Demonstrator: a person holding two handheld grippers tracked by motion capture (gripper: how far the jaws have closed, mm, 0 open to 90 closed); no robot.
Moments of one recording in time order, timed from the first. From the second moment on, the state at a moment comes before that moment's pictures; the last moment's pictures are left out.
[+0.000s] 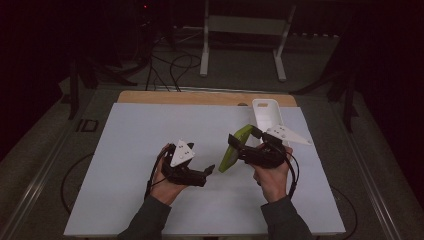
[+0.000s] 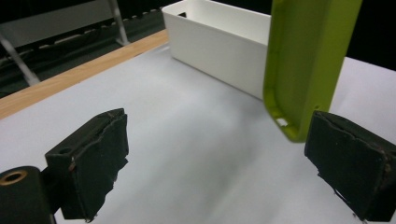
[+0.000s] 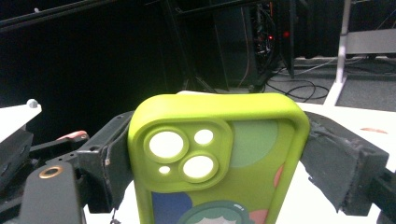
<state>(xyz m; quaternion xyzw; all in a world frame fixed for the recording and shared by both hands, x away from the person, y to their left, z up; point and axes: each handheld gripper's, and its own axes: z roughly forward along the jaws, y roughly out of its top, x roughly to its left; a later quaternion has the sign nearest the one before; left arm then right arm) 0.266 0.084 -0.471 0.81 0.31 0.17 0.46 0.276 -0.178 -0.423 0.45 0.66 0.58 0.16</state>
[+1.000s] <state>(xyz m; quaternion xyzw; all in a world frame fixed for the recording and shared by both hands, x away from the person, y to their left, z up) 0.265 0.134 -0.480 0.79 0.35 0.20 0.47 0.280 -0.180 -0.413 0.45 0.66 0.57 0.18</state>
